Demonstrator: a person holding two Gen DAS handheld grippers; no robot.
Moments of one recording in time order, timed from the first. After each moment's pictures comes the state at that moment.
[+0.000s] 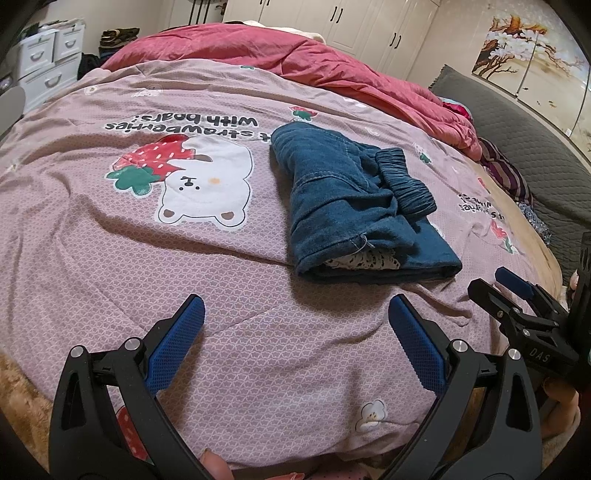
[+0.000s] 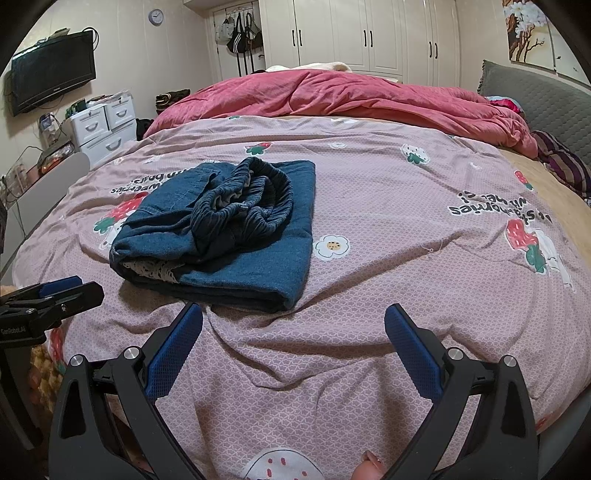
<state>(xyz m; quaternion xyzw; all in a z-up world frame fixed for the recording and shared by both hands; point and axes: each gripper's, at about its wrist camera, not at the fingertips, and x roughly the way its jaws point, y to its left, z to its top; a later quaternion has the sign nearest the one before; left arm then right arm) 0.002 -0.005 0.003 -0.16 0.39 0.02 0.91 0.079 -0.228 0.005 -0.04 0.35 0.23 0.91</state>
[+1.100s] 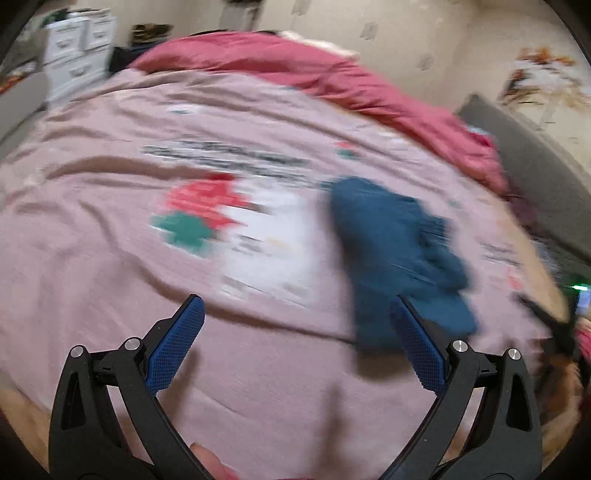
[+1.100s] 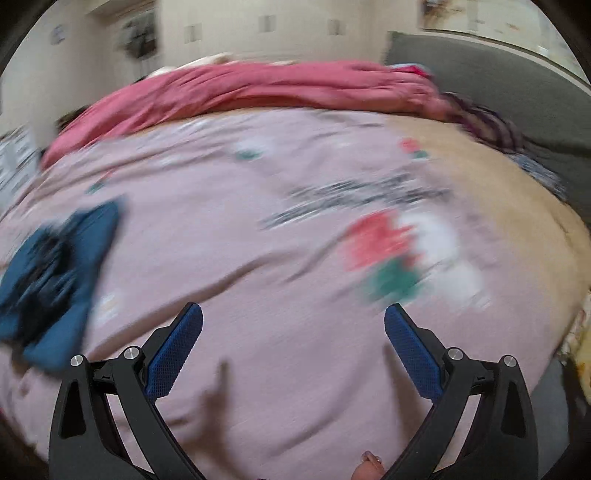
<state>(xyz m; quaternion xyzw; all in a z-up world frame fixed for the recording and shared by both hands) 0.039 0.071 0.026 -0.18 0.39 0.09 0.90 0.199 -0.377 0.006 -0.01 0.38 0.03 0.92</state>
